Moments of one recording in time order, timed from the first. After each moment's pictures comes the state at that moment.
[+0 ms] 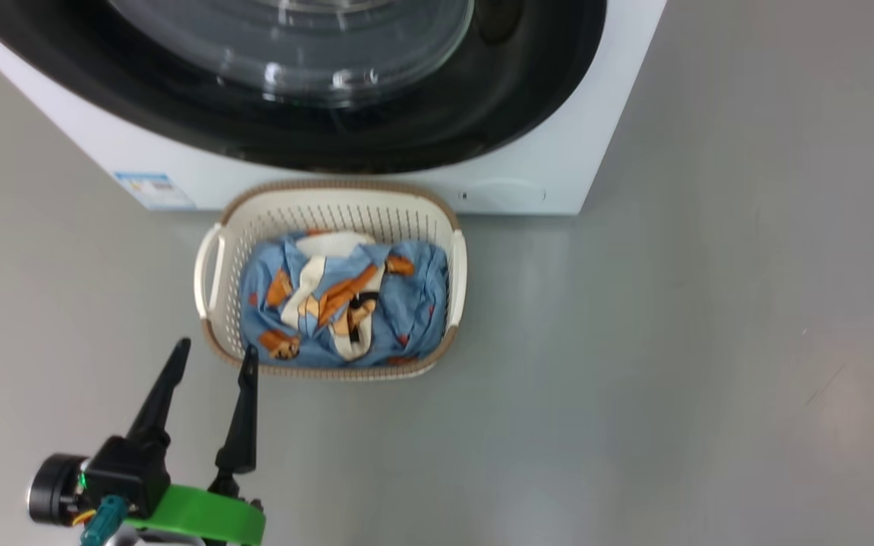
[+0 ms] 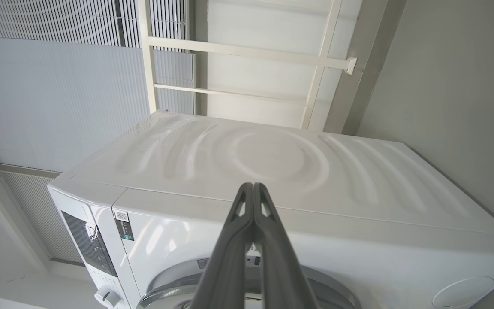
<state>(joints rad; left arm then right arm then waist) -0.08 0.04 -0.05 0.07 -0.08 -0.09 -0.26 -0.55 -0.29 -0.41 0.38 1.67 0.13 0.28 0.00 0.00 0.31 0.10</state>
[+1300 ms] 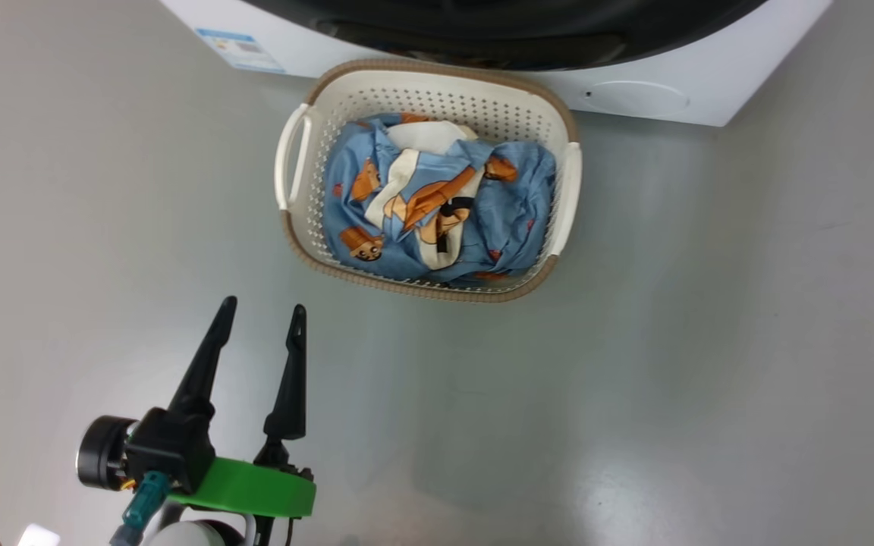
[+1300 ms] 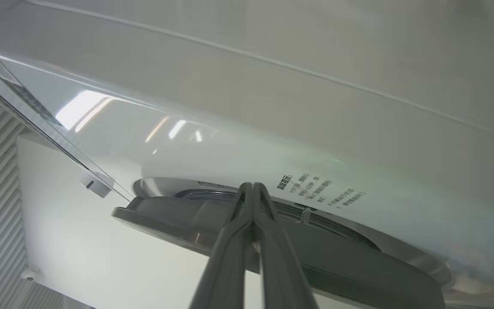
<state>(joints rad) -0.15 0.03 -0.20 0.01 -0.15 0.02 -0.26 -0.94 -0.33 -0.24 0.28 1.56 0.13 0.54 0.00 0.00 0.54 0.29</state>
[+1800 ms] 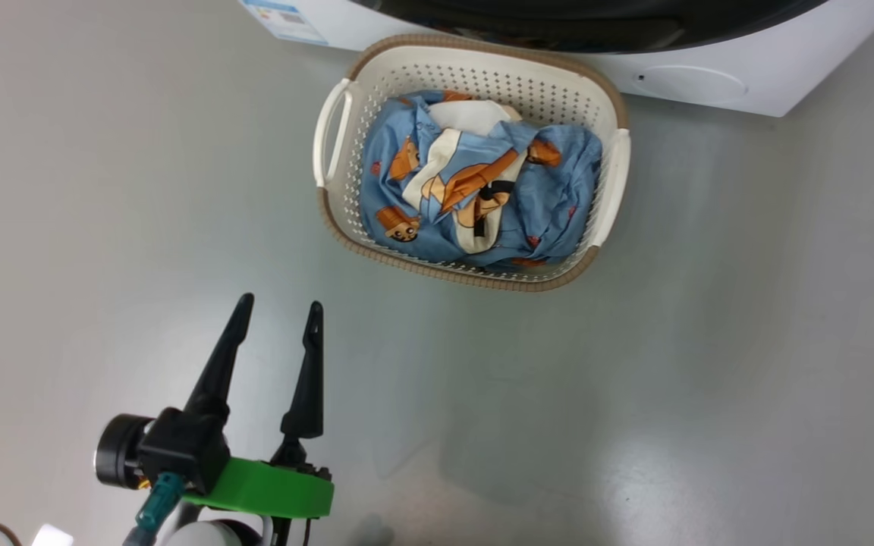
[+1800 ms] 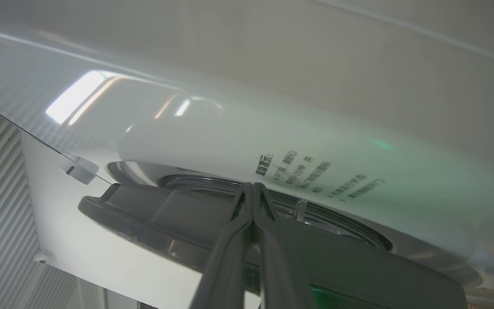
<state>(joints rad) -0.15 0.03 -0.24 -0.01 -0.18 0.05 -0.26 -0.97 -0.36 -0.21 0.28 1.56 0.13 0.54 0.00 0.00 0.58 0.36</state>
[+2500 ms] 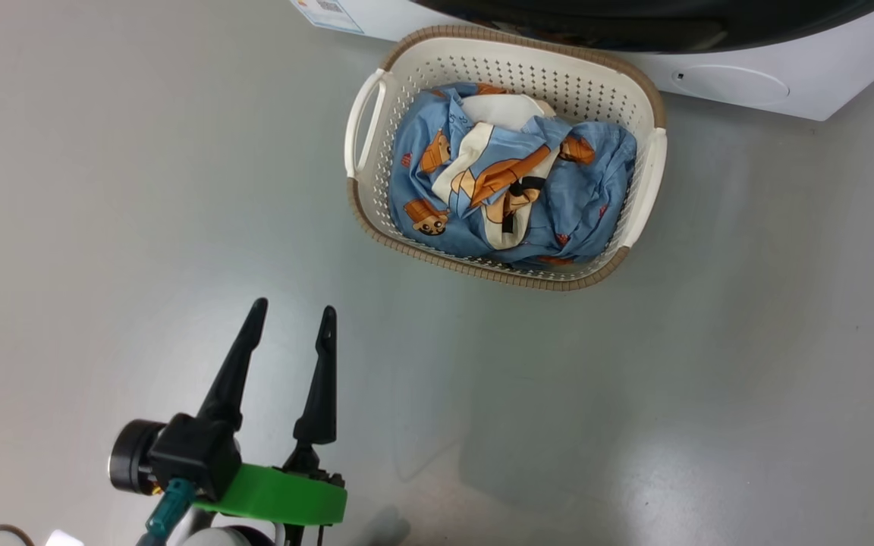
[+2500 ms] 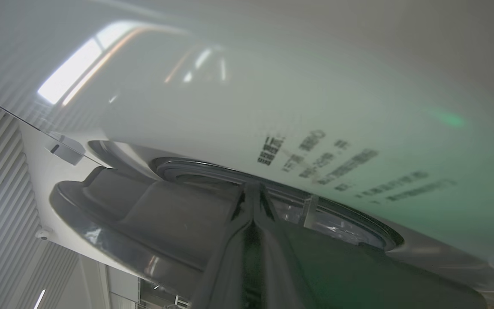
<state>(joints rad) -0.14 0.03 -0.28 -0.03 -0.21 0.08 -0.26 -0.99 -0.41 -0.15 0.28 1.56 0.13 0.55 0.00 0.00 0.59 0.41</state>
